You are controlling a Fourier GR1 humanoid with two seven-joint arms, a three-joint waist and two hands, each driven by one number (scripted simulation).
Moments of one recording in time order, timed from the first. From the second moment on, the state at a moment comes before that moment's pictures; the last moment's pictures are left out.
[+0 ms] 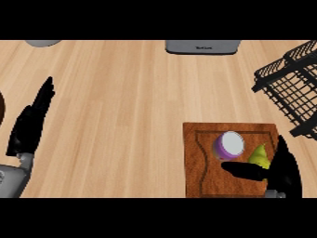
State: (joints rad) left arm -0.19 0.49 -0.21 -1.41 0.09 0.31 0.04; right arm 0.08 -0.05 0.18 -1.85 0.82 -0.22 1.26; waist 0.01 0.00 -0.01
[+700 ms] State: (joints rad) left arm -0.16 0.49 -0.19 -1.44 0.08 0.30 0.05; right arm -0.01 0.00 0.13 -1.76 0.87 -0.12 1.25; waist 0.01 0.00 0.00
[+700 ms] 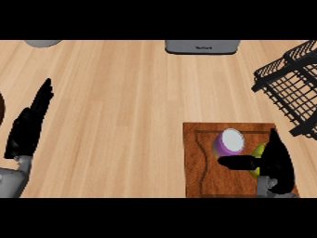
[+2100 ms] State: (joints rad) left arm -0.17 0.46 -0.16 -1.44 0.05 0.27 0.06; right arm -0.20 -0.01 0.16 -1.48 0.70 -0.11 1.23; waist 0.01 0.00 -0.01
